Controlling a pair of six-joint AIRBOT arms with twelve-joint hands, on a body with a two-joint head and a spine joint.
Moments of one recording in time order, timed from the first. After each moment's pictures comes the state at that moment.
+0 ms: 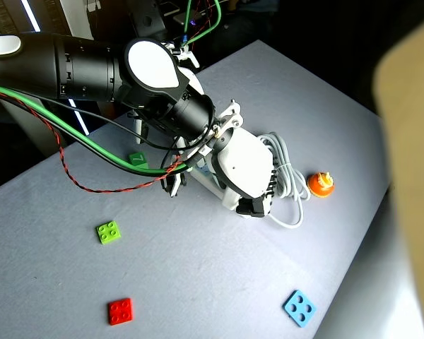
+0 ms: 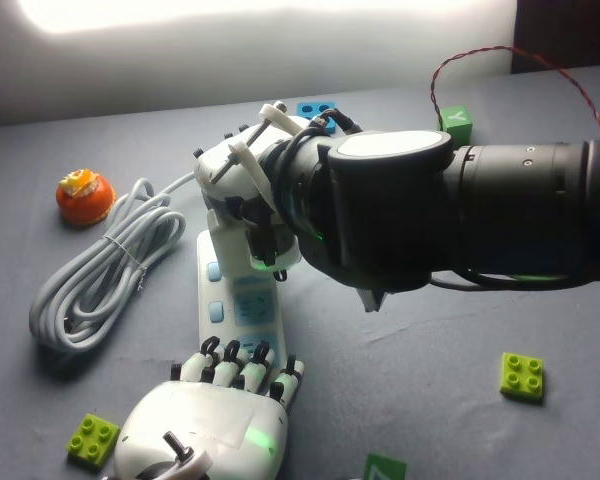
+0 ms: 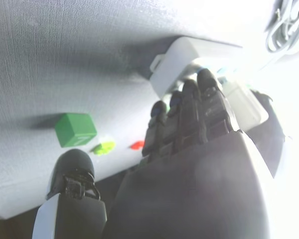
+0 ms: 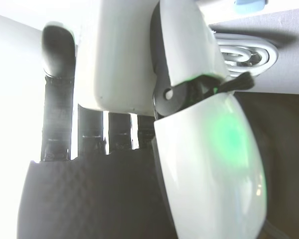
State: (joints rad) left arm 0.61 -1.21 0.45 -1.54 -1.26 2.27; right arm -0.16 -1.67 1.27 -1.17 -0.63 0.25
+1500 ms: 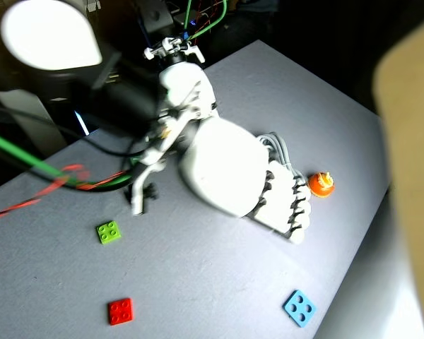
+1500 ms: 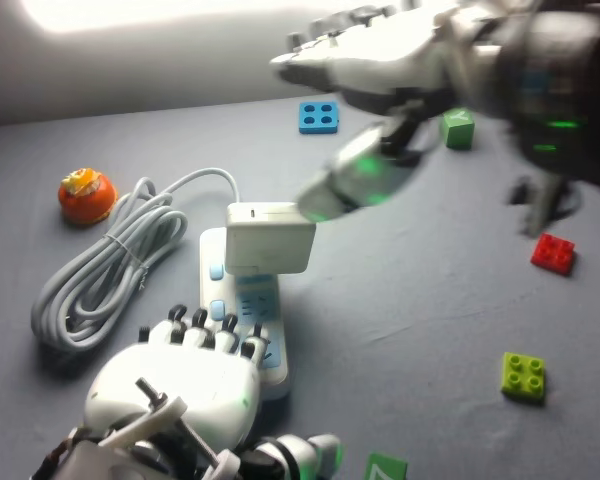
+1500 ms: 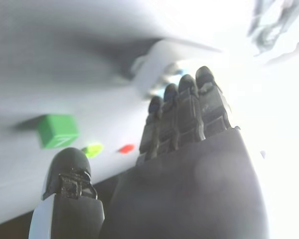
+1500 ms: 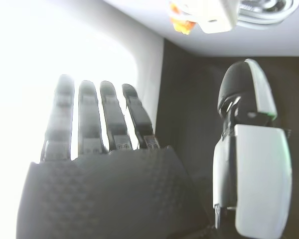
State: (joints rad) left arm 0.51 -1.13 0.44 -1.60 -1.27 2.34; right arm -0.03 -1.19 0.97 -1.12 -0.46 0.18
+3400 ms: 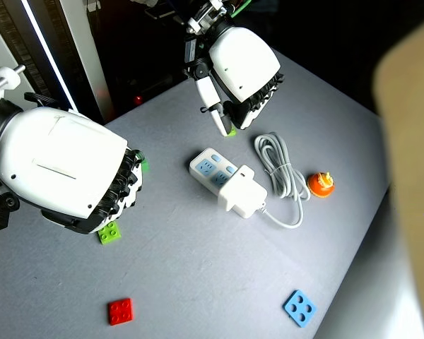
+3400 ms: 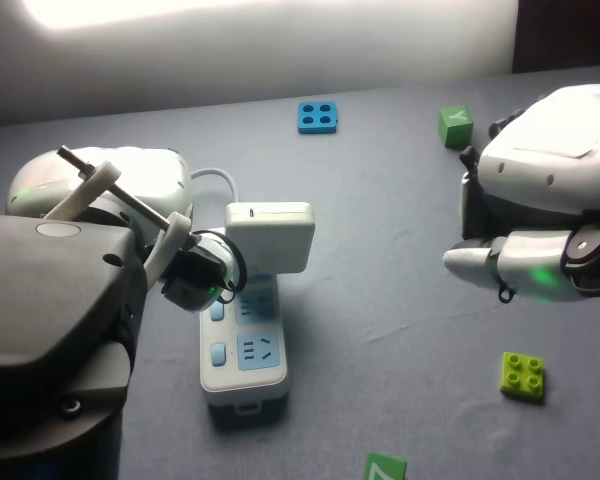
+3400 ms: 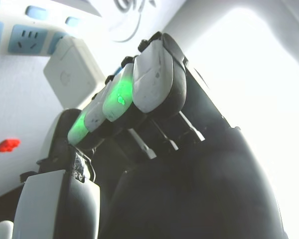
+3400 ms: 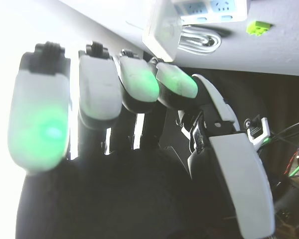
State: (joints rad) left arm 0.19 -1.07 0.55 -1.71 -1.40 2.48; right arm -0.15 -0.80 0.67 -1.14 -0.26 0.04
